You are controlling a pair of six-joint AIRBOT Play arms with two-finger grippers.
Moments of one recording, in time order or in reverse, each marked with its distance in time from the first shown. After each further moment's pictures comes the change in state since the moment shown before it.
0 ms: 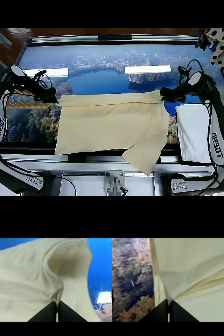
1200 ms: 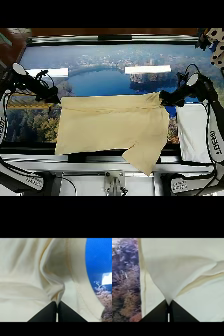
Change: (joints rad) left arm -0.047 0.040 0.003 -0.038 -0.055 -0.071; right arm -0.002 -0.024 0.001 0.003 0.073 0.081
